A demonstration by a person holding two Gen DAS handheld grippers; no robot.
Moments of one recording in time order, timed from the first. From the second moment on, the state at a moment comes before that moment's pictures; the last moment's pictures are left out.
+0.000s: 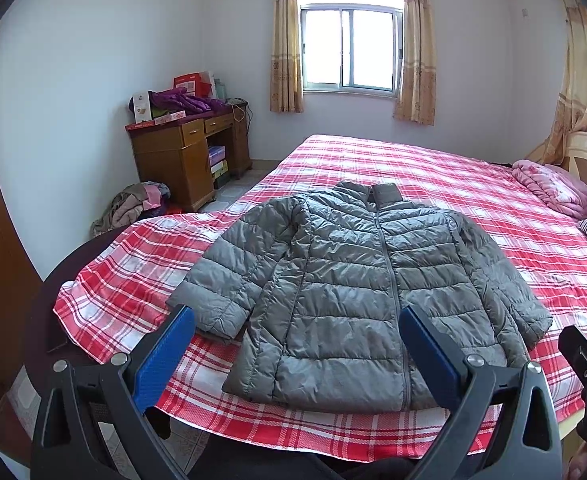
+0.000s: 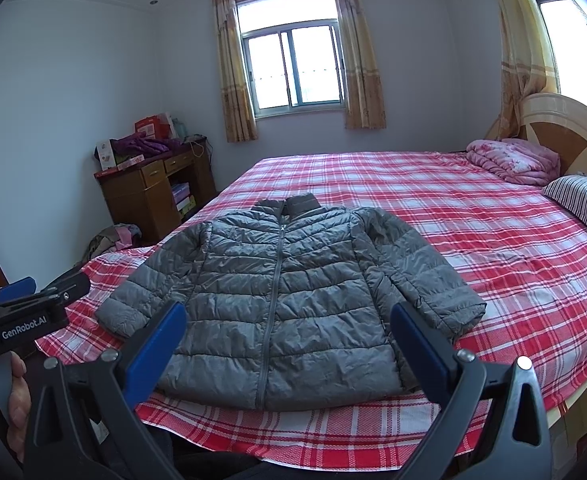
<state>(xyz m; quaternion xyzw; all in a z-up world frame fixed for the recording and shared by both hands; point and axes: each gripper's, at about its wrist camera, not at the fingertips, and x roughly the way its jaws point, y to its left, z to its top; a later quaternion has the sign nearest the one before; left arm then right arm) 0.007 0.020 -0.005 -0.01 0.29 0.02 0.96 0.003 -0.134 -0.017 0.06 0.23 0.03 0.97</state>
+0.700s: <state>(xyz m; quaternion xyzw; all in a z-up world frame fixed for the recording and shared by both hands) 0.119 0.008 -0.055 0.04 0.32 0.04 0.95 0.072 -0.202 -0.071 0.11 0.28 -0.03 0.95</state>
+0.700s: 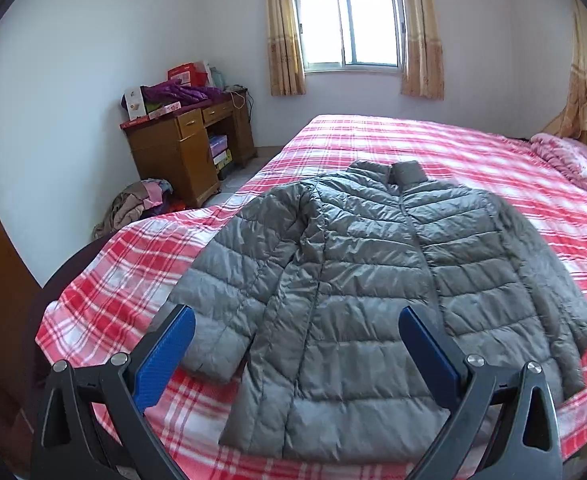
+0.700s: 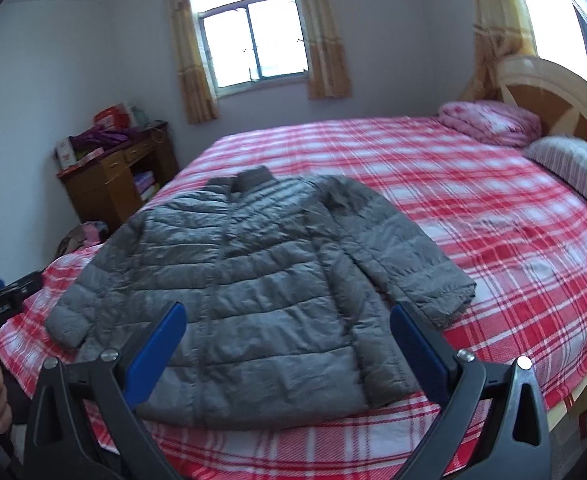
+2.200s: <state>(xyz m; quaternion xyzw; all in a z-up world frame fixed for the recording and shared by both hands) 0.330 0.025 -0.155 0.08 0.41 0.11 0.90 0.196 -0.419 -0.120 0.15 0.30 -0.23 0.91</state>
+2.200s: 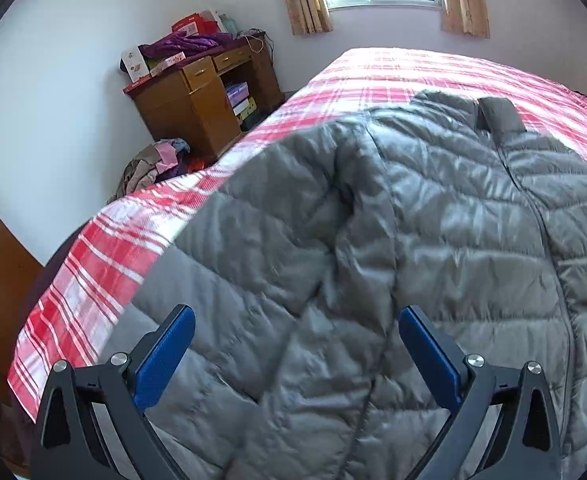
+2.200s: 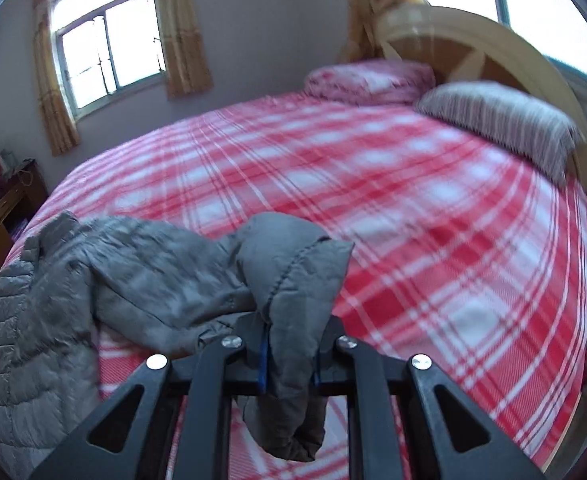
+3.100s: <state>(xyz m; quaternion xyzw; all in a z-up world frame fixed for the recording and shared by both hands) 0.407 0.046 -0.169 0.04 0.42 0.14 0.89 0.376 -0.097 -0.145 -0.11 0.29 0.01 0.95</state>
